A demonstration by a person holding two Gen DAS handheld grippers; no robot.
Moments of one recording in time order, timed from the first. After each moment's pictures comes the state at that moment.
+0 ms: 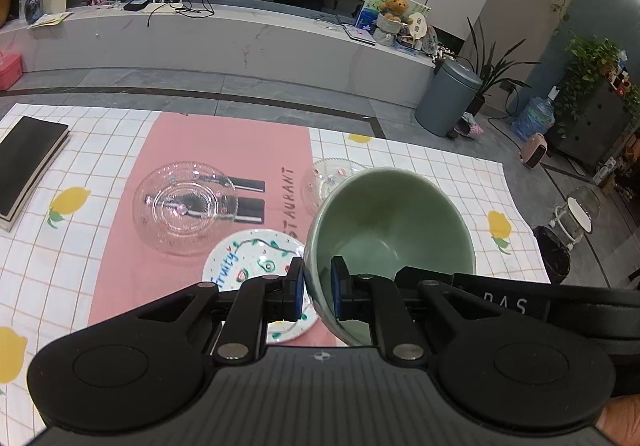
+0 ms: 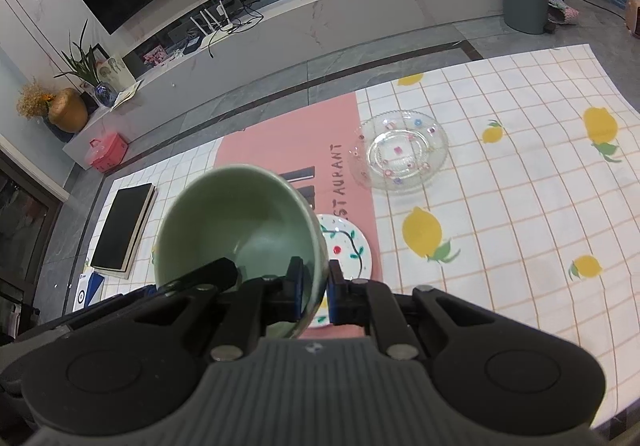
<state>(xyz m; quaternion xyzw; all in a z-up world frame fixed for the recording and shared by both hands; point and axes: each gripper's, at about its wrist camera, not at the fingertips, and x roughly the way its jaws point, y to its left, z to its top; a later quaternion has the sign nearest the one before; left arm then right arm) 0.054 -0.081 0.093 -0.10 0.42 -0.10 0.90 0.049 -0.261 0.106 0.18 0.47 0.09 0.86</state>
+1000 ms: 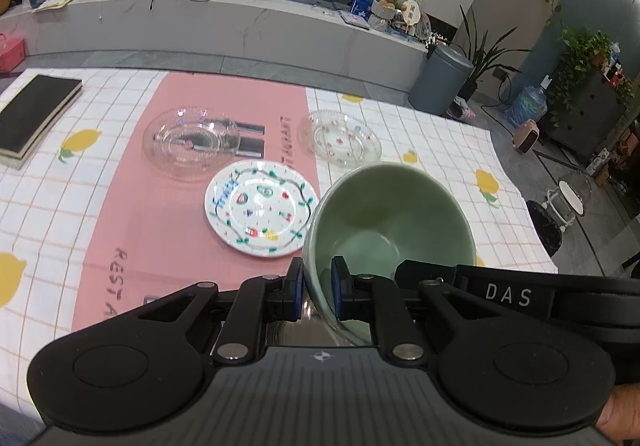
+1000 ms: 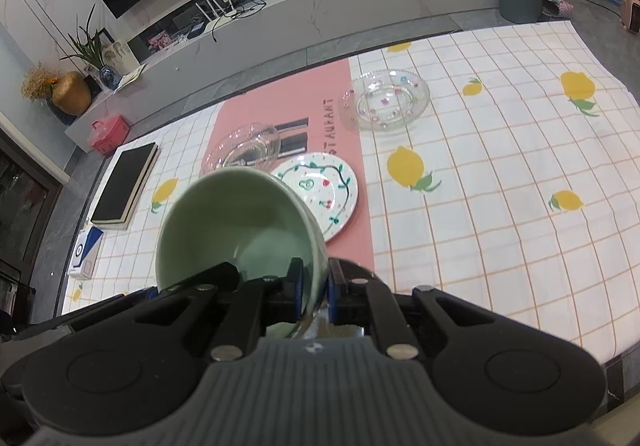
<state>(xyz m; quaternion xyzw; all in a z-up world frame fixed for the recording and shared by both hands) -0.020 -0.083 0.064 -0.11 0.43 -0.11 0.89 -0.029 -0.261 0.081 0.16 0.48 0.09 0.86</state>
